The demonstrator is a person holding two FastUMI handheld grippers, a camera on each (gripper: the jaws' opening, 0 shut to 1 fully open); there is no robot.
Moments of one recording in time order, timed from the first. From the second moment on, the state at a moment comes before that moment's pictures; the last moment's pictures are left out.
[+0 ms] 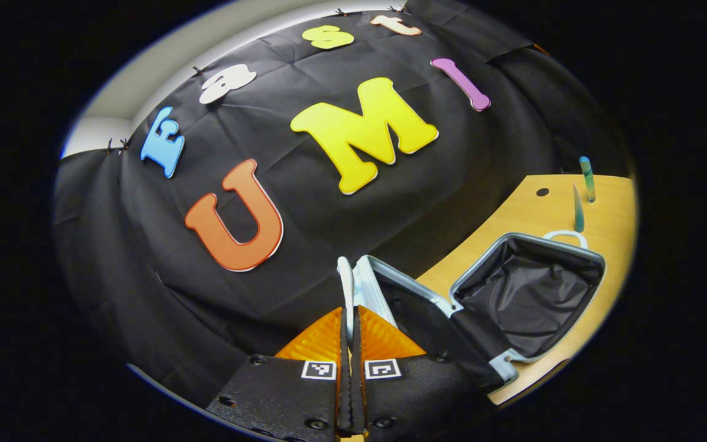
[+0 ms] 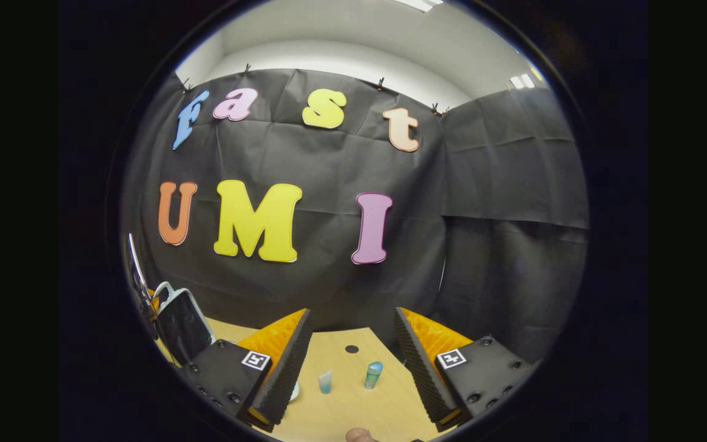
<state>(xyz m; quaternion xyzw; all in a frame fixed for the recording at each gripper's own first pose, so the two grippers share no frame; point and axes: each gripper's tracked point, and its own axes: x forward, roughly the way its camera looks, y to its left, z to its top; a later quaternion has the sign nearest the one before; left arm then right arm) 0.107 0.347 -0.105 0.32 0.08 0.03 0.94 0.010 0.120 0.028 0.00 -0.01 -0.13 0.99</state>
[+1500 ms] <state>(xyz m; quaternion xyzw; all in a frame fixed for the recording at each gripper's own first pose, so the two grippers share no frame) 0.066 0.329 -0.184 0.05 0.18 0.02 0.98 0.042 0.083 -0.028 -0.02 0.04 -0.09 0.99</state>
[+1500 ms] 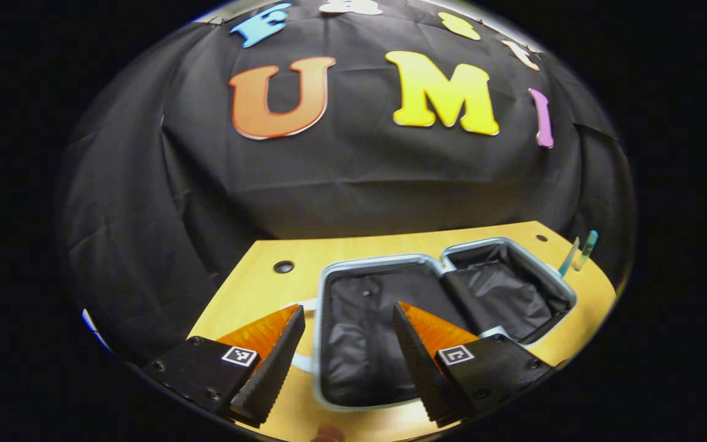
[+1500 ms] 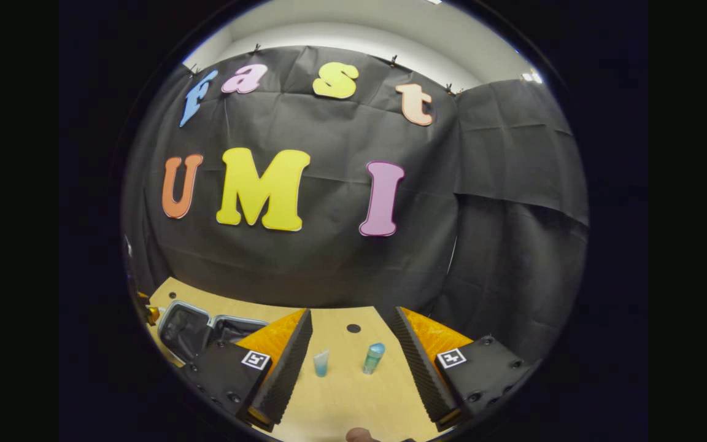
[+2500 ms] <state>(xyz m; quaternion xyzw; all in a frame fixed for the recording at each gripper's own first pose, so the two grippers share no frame) 0.137 -0.141 -0.279 0.03 0.23 -0.17 0.96 0.087 -0.151 -0.097 -0.03 0.09 -0.10 0.99</state>
